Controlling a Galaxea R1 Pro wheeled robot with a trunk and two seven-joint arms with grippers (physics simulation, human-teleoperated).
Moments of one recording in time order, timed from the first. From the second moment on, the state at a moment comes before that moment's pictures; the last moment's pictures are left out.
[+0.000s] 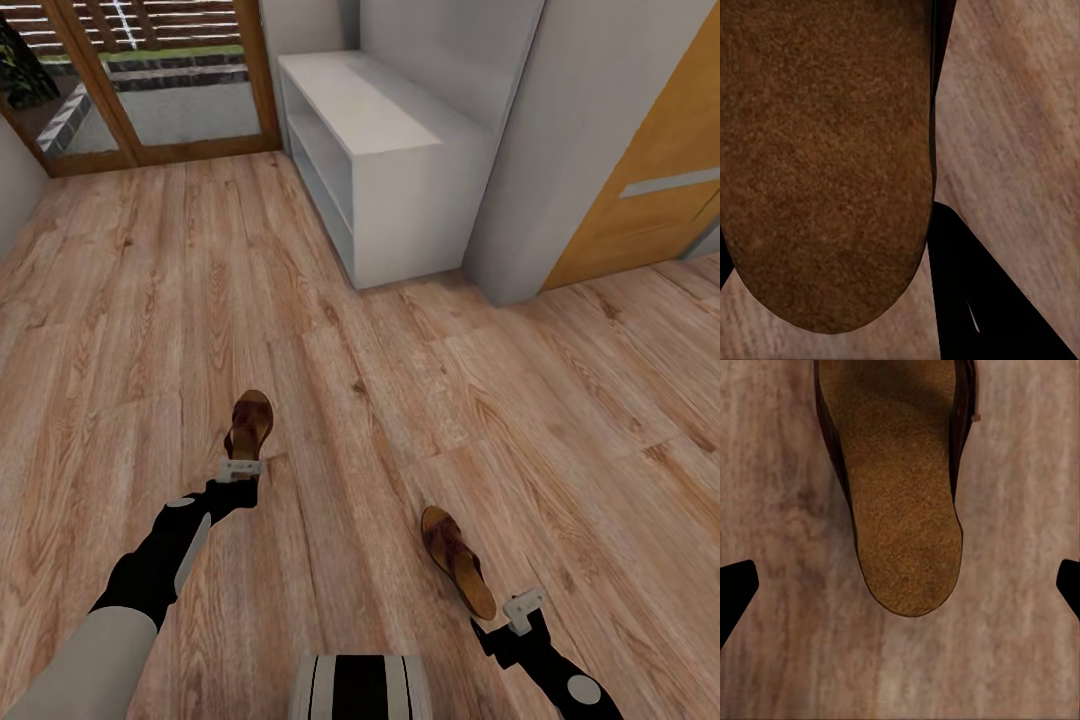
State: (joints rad) left arm -0.65 0.06 0.05 -0.89 -0.01 0.39 -0.21; right arm -0.26 -0.13 -0.01 -0.75 0.24 -0.13 0.24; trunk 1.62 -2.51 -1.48
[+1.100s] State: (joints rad) left arm -0.65 0.06 0.05 -0.89 -0.01 0.39 -0.21; right arm -0.26 -0.13 -0.15 -0.74 0.24 -0.23 0.24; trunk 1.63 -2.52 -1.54
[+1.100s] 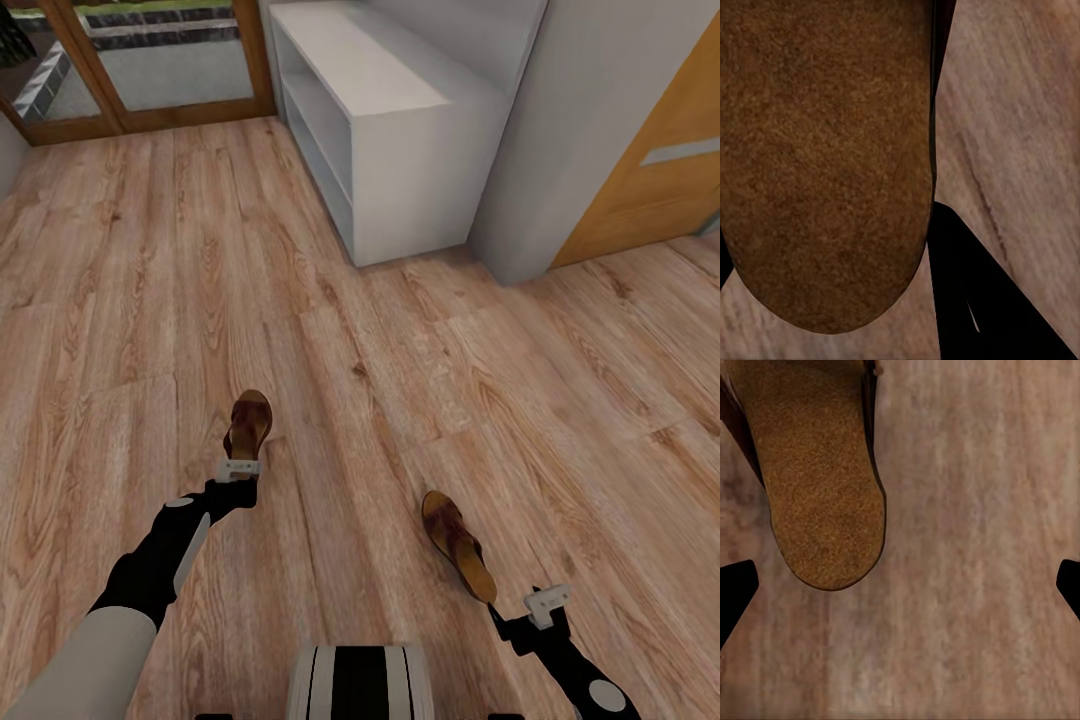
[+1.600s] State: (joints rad) left arm -0.66 0.06 0.05 -0.89 -0.01 0.39 -0.21; right arm -0.26 -0.13 -0.15 -0.74 0.24 -0.23 0.24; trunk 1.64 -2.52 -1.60
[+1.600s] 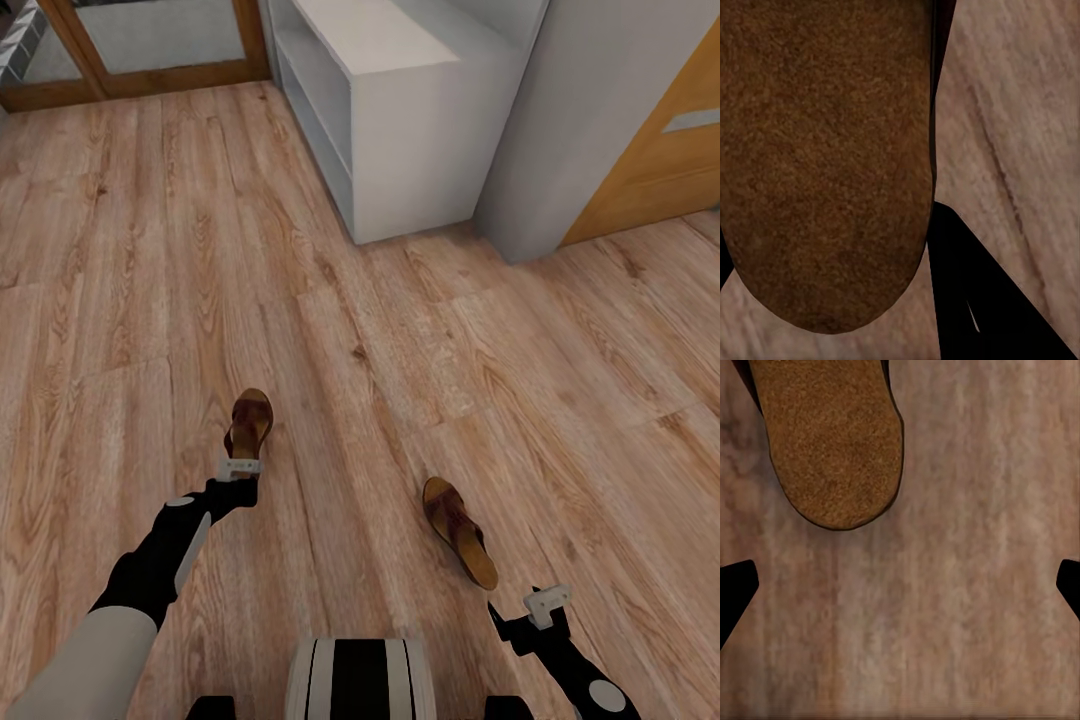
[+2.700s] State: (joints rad) left arm -0.65 0.06 0.05 -1.00 -0.01 0.40 -0.21; right arm -0.26 -0.13 -0.15 -0.74 0.24 -0.23 0.24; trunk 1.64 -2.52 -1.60
